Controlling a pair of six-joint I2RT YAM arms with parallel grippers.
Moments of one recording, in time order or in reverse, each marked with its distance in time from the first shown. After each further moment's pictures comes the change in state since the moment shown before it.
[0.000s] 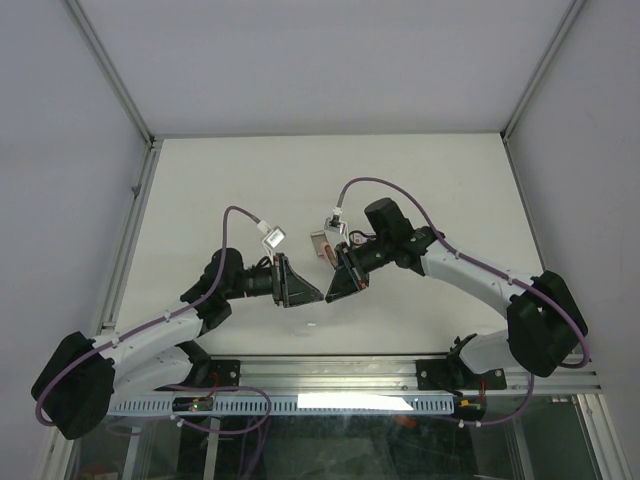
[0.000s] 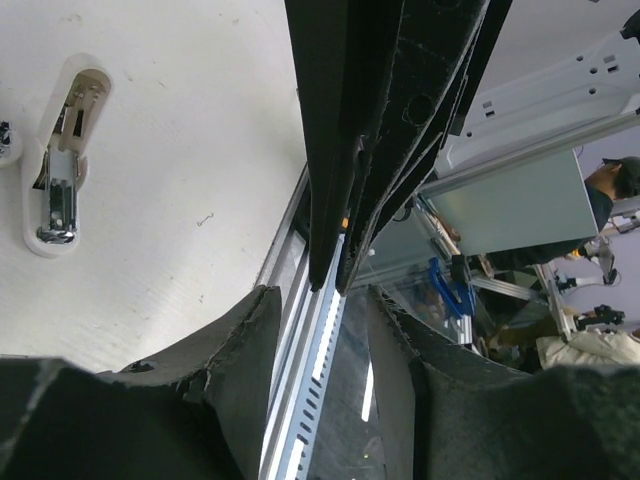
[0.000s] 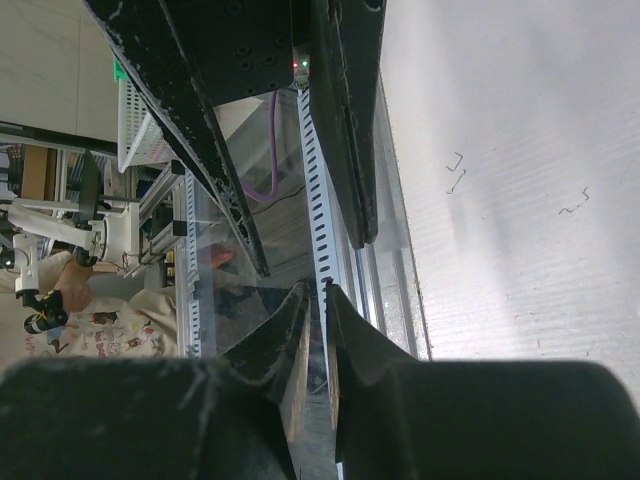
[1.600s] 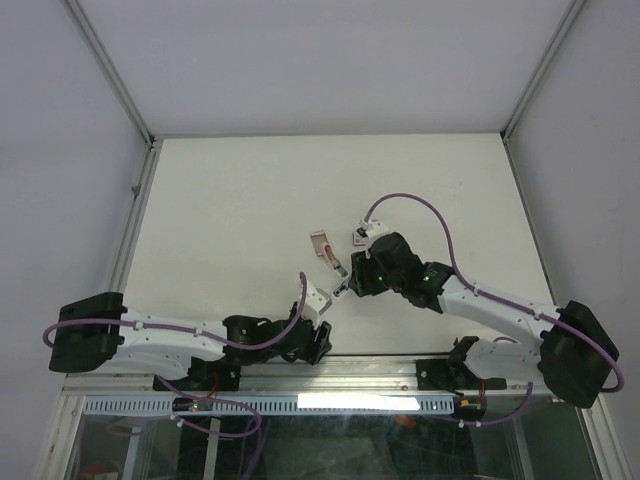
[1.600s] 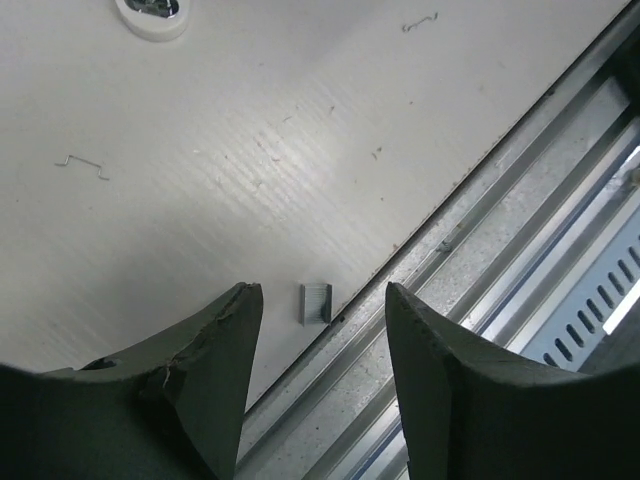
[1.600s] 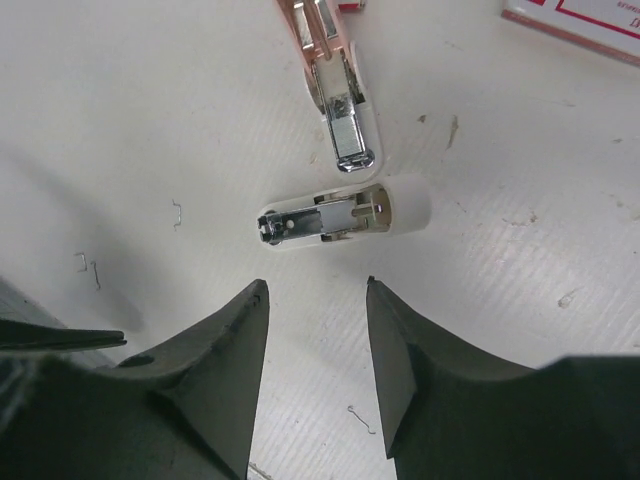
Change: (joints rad) left arm -0.719 0.177 0.092 -0.464 -0.996 0.194; right arm 0.163 -0.217 -0.265 0.100 1.102 0.208
